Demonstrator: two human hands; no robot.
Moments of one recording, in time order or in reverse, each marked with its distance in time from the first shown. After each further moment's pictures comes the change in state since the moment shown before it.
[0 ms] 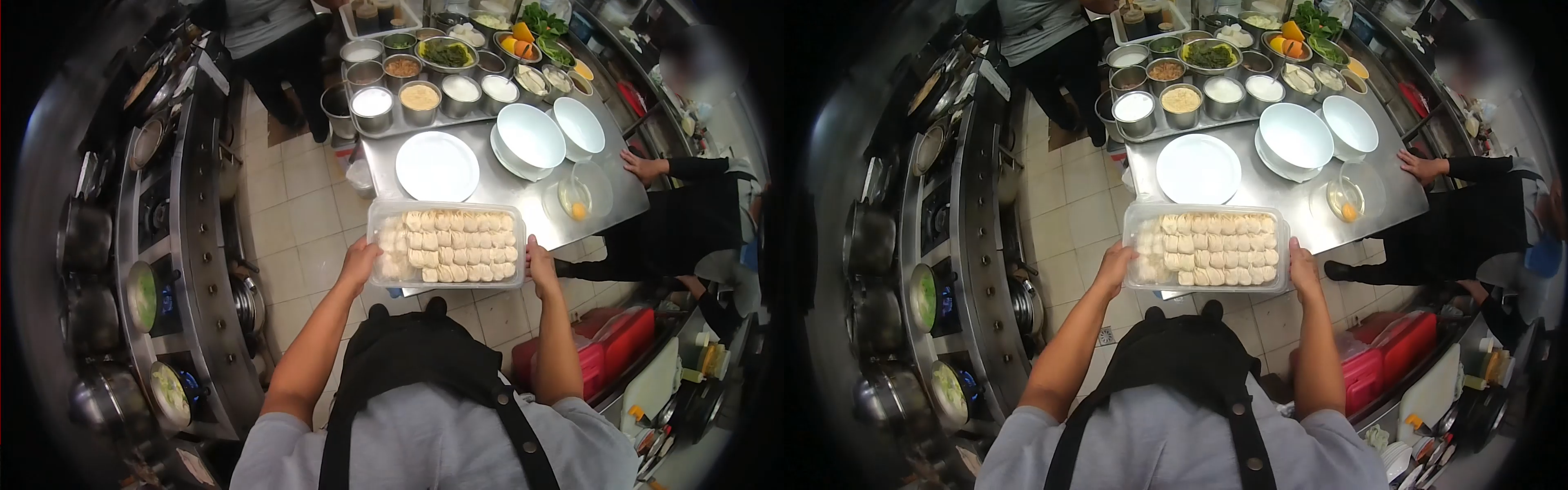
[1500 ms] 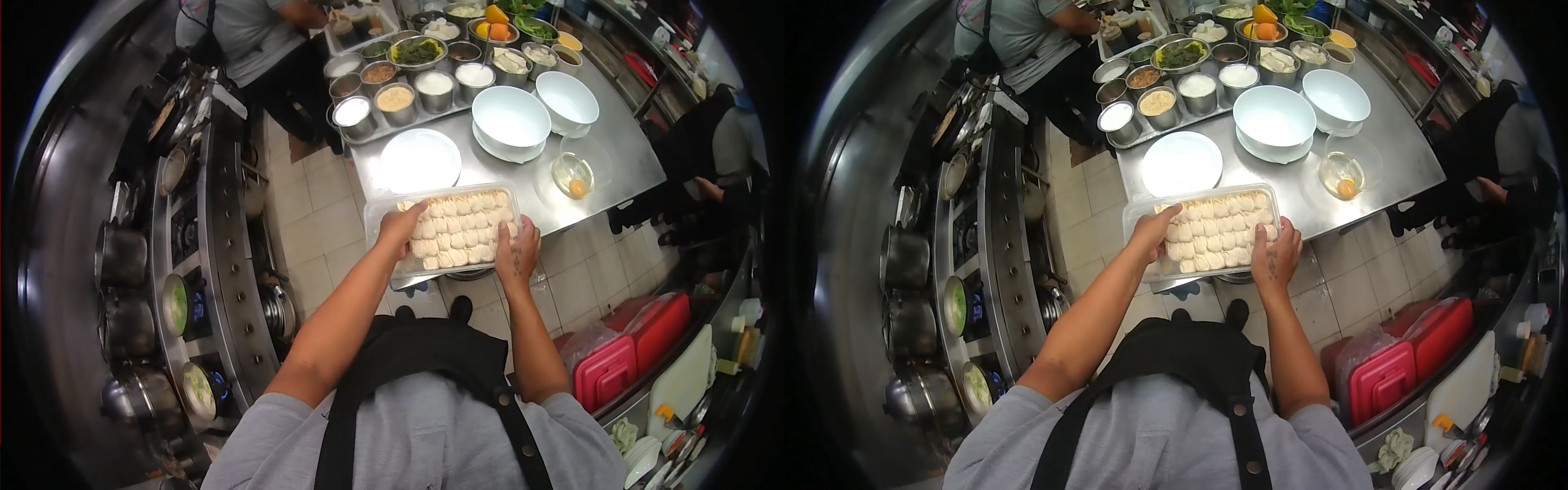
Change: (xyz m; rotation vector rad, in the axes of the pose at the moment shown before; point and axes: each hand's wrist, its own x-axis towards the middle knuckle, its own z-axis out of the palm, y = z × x) left_hand 0.011 0.064 0.133 0.117 0.158 -0.233; right_hand -0.060 -0.028 0.039 0.095 0.542 -0.456
